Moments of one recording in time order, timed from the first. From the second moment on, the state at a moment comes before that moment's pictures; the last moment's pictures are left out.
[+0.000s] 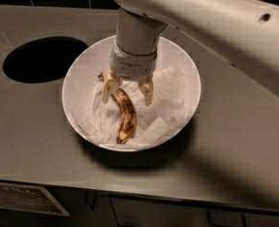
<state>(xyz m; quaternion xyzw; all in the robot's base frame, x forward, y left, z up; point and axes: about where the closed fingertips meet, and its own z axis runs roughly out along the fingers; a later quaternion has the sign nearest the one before) 0.502 0.034 0.869 -0.99 -0.04 -0.02 0.09</state>
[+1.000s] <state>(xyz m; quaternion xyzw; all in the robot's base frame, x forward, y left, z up) 0.504 0.034 0.861 -0.99 -0.04 -0.01 0.09</state>
